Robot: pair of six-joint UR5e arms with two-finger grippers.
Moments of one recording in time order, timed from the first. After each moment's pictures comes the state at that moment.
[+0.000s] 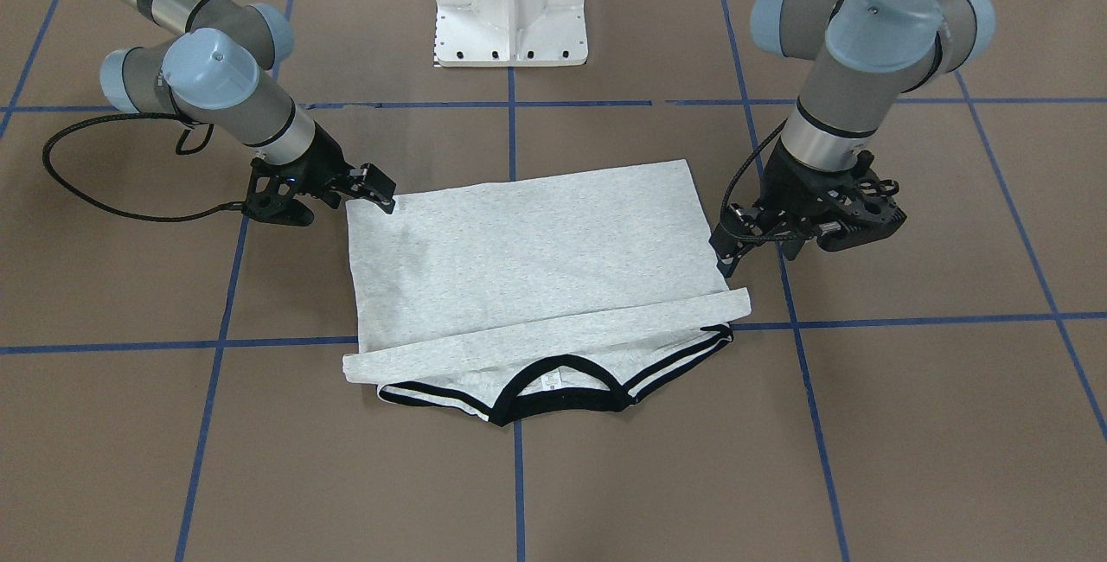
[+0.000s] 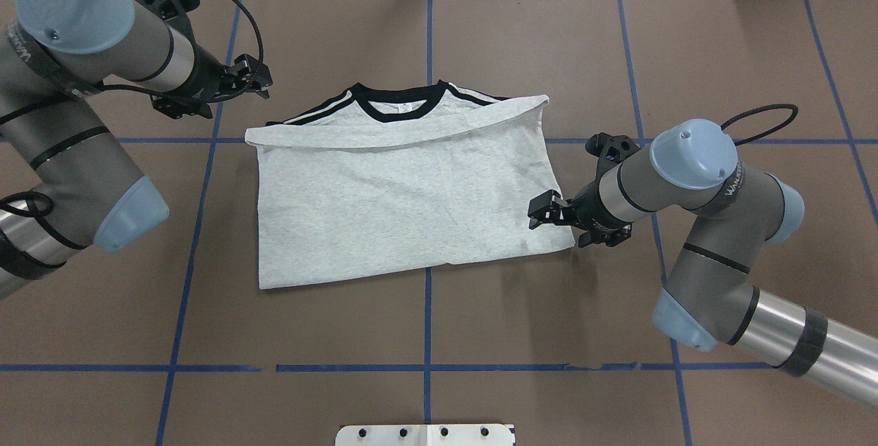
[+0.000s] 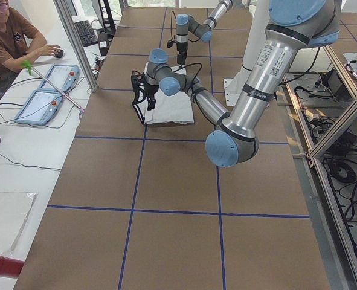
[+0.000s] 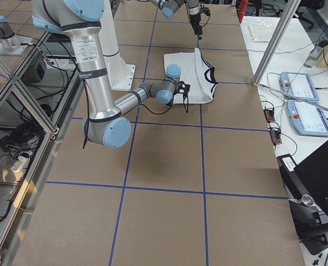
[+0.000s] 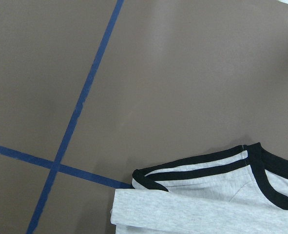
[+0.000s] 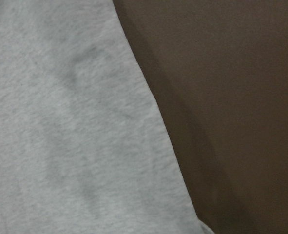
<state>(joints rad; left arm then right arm) -0.85 -2.02 -1.77 -1.78 -1.93 -1.33 0.60 -1.28 1.68 -1.01 2.08 1.51</state>
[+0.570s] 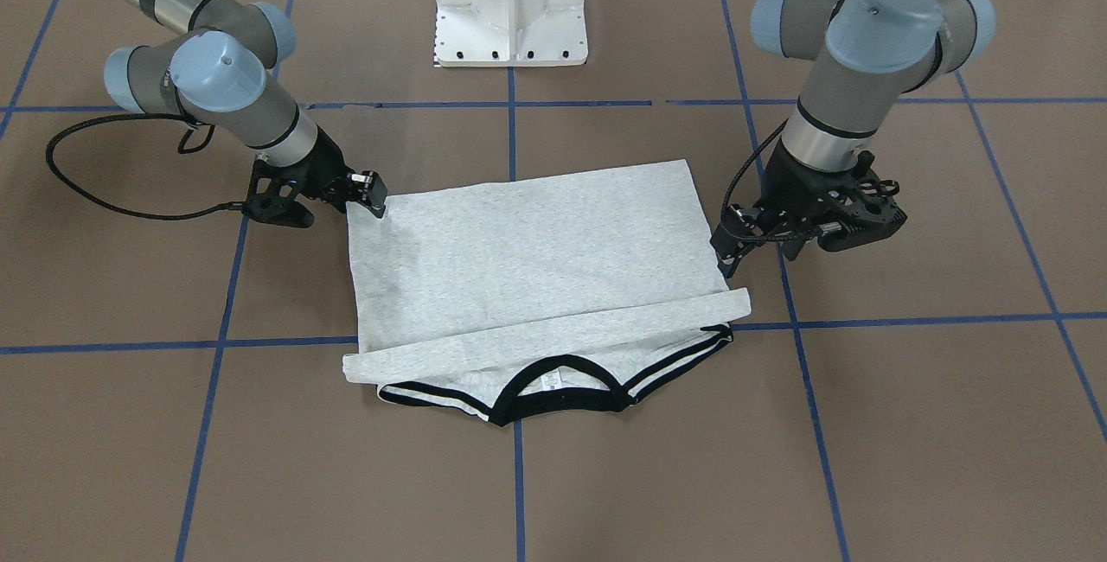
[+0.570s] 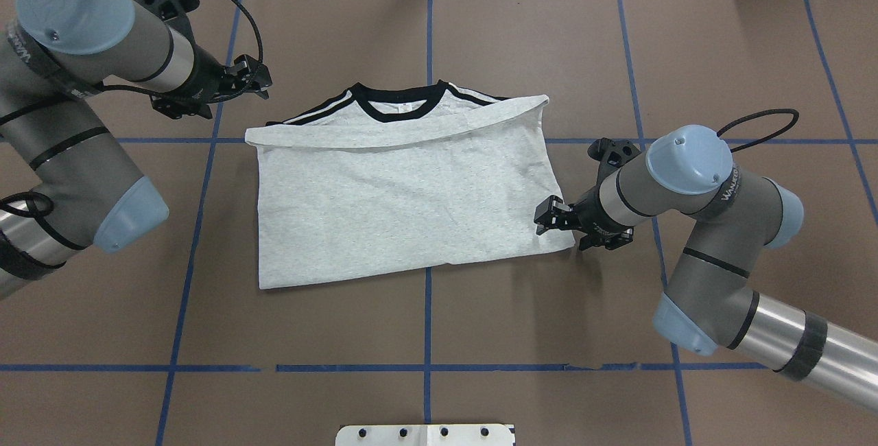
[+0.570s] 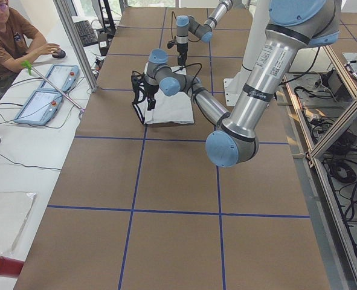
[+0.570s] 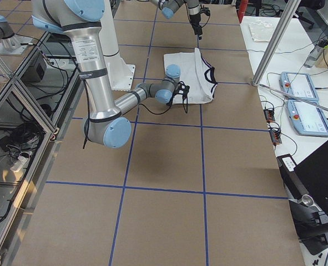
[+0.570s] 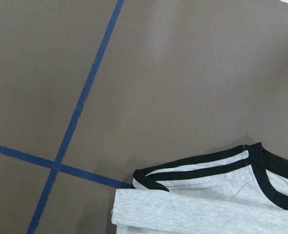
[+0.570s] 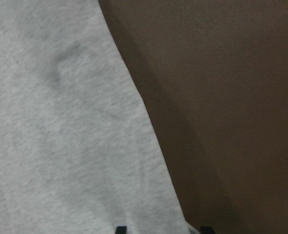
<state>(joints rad) -0.85 -2.02 -1.77 -1.78 -1.93 -1.33 0.60 -1.27 1.68 -1.05 2.07 1.51</state>
